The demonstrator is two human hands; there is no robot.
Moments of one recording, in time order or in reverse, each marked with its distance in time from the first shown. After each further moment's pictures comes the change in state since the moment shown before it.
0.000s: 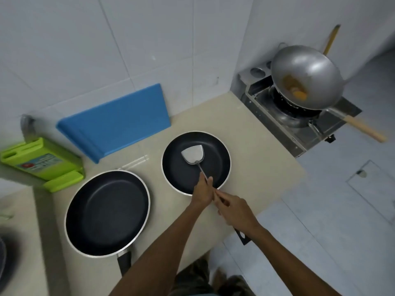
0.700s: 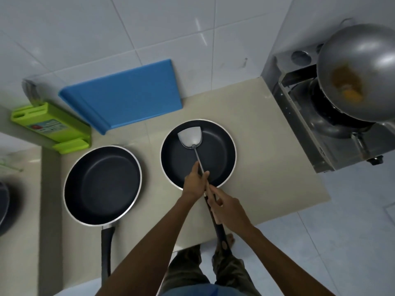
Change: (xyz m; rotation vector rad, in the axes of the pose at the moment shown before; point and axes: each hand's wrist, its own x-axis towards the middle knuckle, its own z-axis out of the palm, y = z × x) left_hand 0.043 0.000 0.021 0.060 0.265 -0.119; right_hand 0.066 0.047 -0.028 0.017 -0.288 -0.052
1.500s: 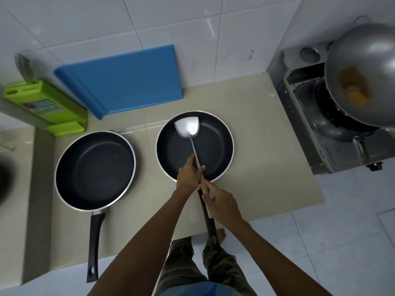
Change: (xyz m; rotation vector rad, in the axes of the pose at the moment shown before) left_hand 0.005 -0.007 0.014 0.026 0.095 -0.066; right_hand 0.012 0.023 0.005 -0.282 0.053 -0.073
